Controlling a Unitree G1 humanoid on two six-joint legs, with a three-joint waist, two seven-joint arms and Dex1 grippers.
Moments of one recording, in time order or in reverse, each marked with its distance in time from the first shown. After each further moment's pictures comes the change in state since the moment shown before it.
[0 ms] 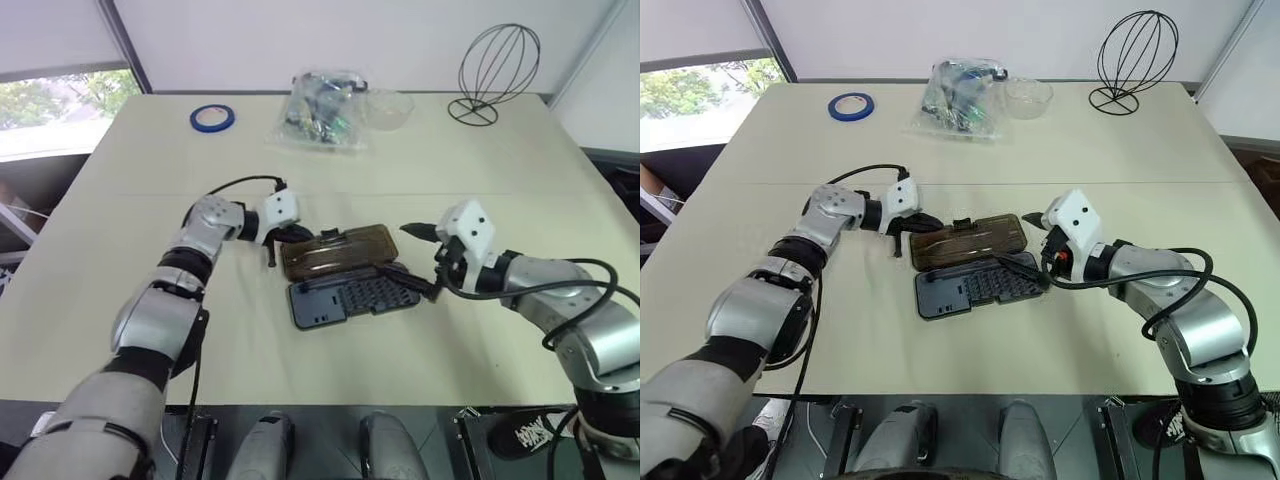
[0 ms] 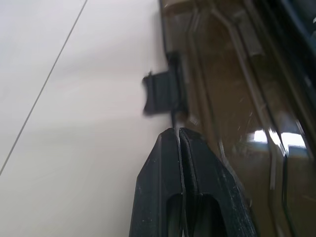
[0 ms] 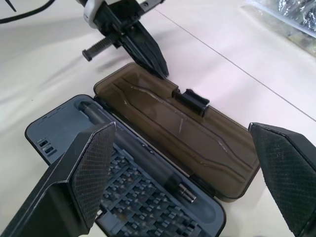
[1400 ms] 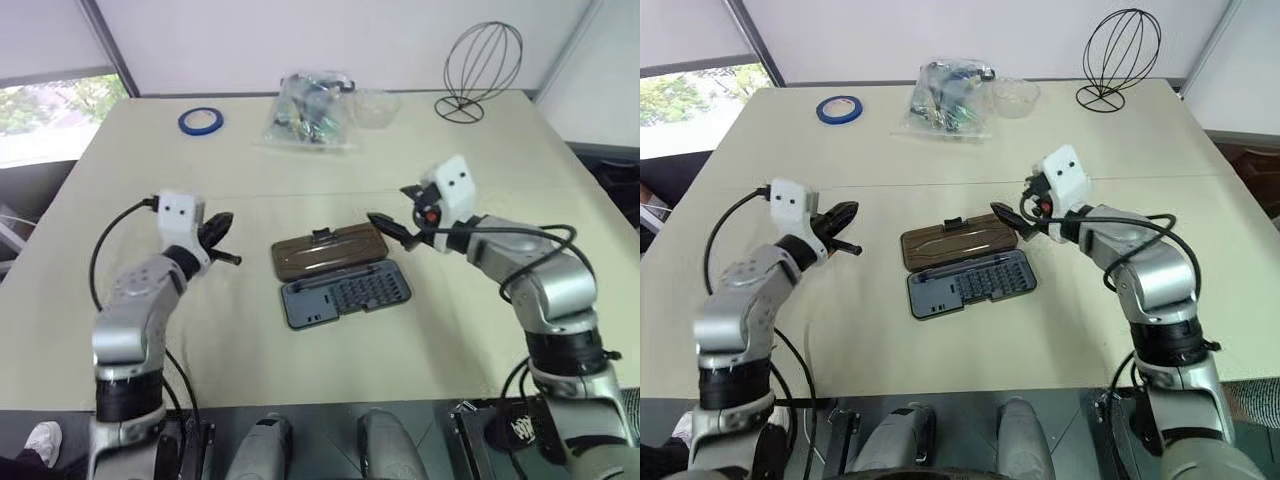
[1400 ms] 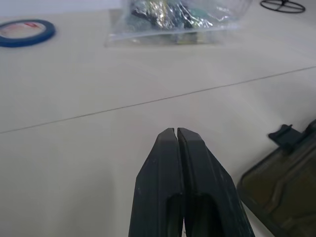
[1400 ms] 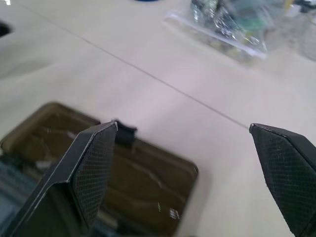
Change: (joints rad) left arm 0.807 -0.043 0.478 -1.623 -0.331 1.146 0.770; right arm -0.306 0.190 0.090 0.310 -0.118 0.059 -0.200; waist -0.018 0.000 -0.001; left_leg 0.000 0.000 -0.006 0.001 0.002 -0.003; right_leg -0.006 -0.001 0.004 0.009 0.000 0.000
